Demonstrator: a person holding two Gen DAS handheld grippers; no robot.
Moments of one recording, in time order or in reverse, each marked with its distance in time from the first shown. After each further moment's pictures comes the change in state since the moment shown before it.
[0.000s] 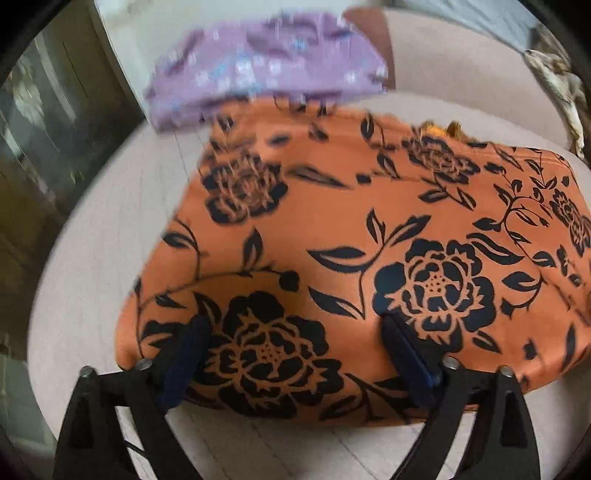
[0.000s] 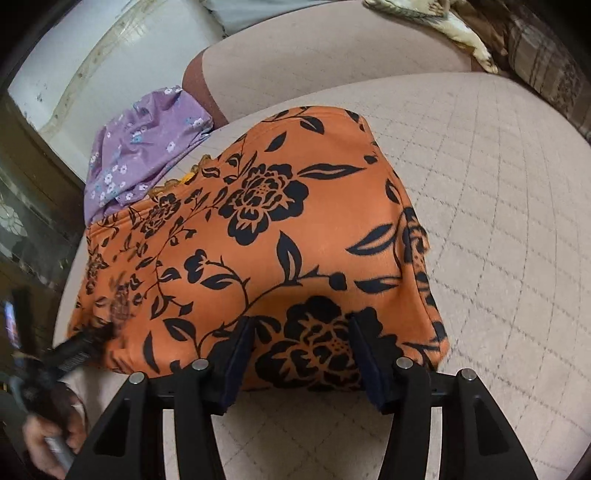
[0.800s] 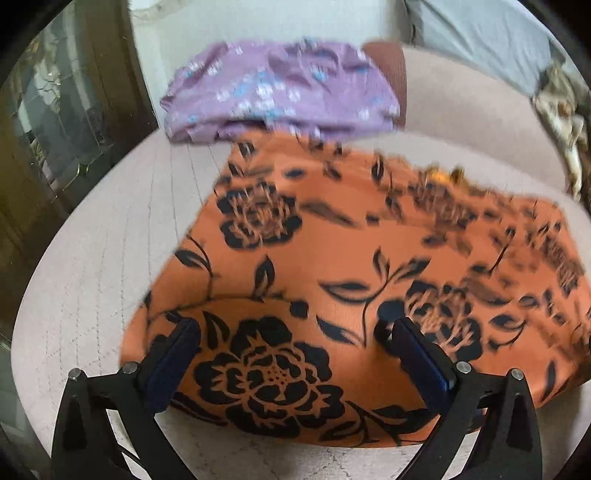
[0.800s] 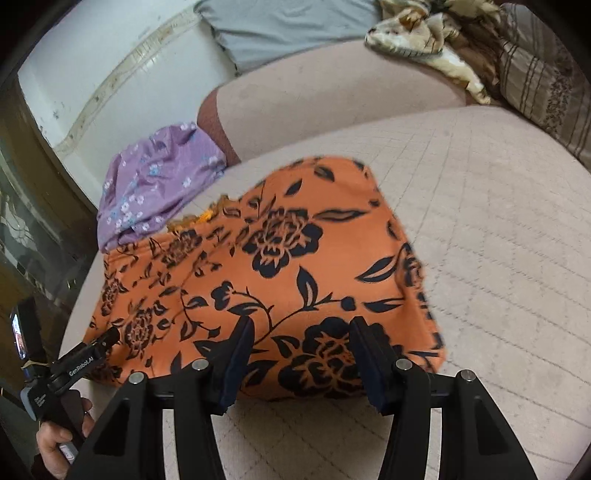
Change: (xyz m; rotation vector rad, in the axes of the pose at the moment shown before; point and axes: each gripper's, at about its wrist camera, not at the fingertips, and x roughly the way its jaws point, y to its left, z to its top) left arm 0.006 0.011 0.007 -0.098 -0.022 -0.053; right arm -0.015 0.013 0.000 -0.017 -0.137 0.001
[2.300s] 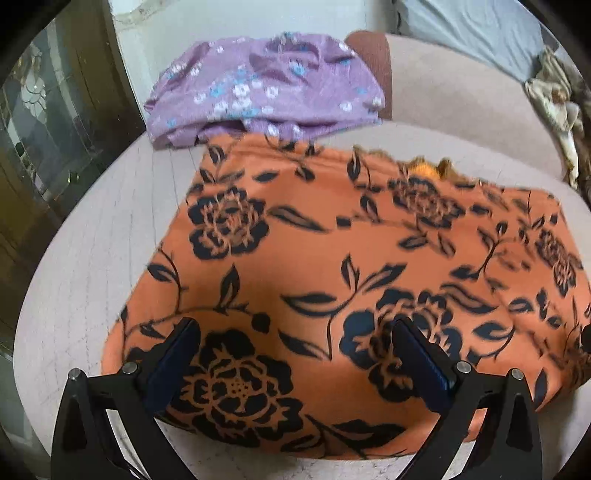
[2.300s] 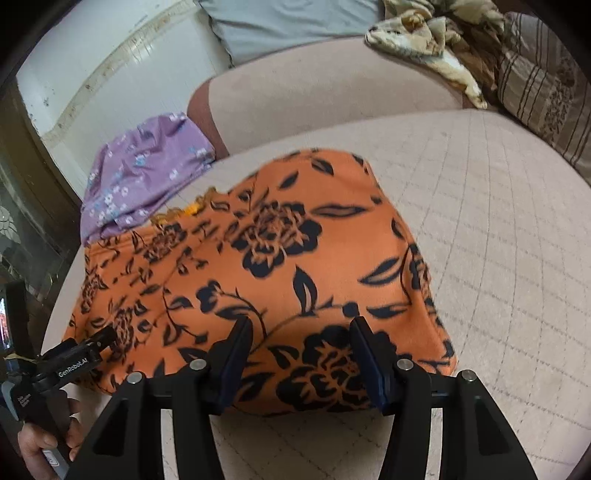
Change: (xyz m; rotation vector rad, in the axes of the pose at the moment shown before) left arm -0.009 -0.018 0.011 0.016 -0.035 -0.017; right arm 0.006 0.007 0.003 -0.024 -0.027 -0.067
